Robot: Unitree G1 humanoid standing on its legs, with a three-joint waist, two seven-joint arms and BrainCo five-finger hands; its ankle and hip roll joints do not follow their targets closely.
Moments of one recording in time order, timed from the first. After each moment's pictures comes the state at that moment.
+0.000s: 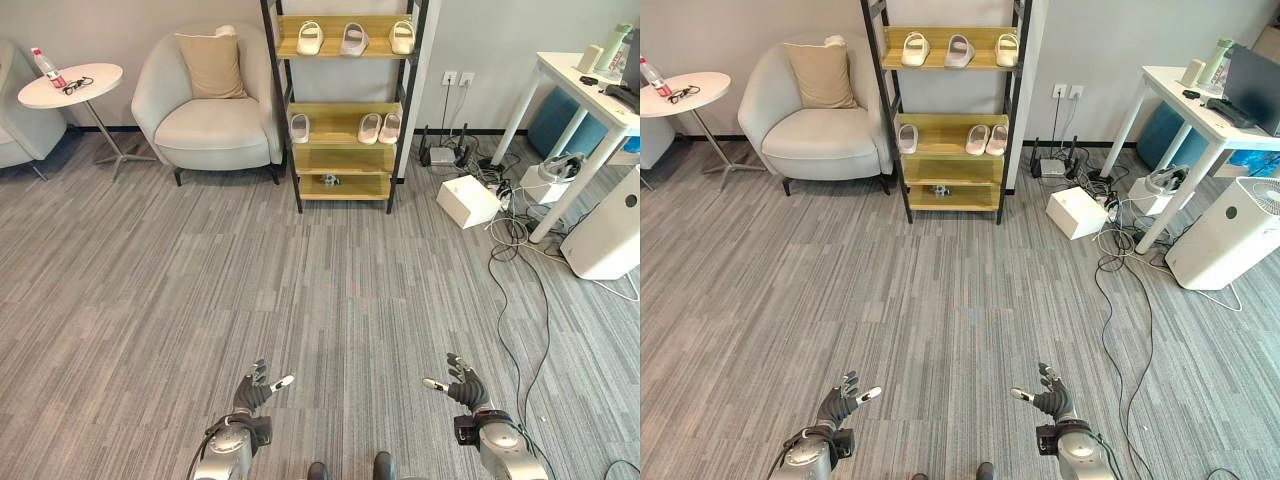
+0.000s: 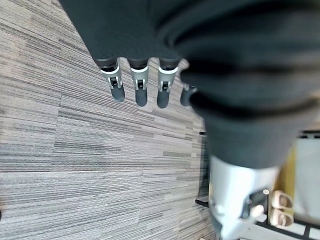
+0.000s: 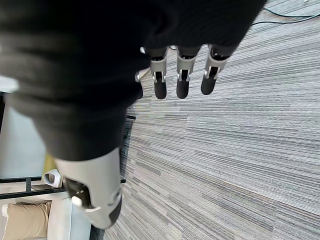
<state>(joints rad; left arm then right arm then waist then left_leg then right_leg) 0.03 0.20 -0.20 0.76 -0.33 -0.14 0.12 0.06 -0.28 0.19 0.62 0.20 -0.10 -0.12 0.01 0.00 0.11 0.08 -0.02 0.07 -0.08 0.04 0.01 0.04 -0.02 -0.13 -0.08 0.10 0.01</state>
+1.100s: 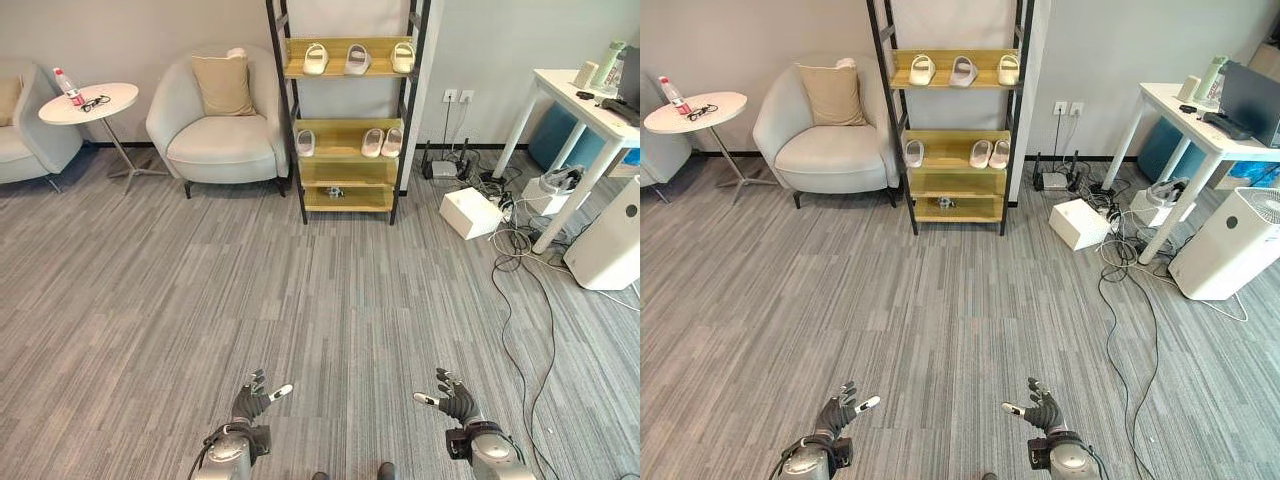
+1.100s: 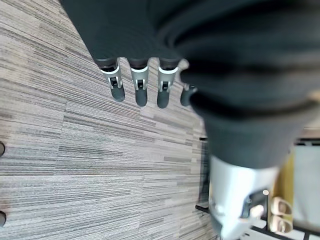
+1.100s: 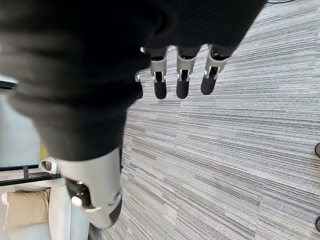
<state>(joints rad) 0.07 0.20 -0.19 0.77 -0.33 -0.12 0.12 0.07 -0.25 0.23 0.66 0.22 -0.08 -0.09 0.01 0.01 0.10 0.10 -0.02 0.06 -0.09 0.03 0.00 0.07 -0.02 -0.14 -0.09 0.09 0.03</state>
